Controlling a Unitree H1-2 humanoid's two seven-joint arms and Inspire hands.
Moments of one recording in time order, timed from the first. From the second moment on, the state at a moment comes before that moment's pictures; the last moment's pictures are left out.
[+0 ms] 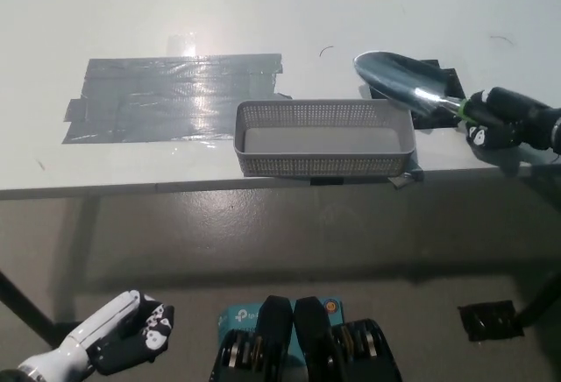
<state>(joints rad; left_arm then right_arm) -0.02 0.49 -0.11 -0.28 0.04 0.37 -0.46 -0.94 -0.46 0.28 0.95 -0.51 -0.05 0.43</state>
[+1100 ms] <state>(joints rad) 0.05 0.49 -0.09 -0.31 0.02 0.35 -0.46 -1.03 -0.36 0.29 1.16 -0.51 0.15 0.18</state>
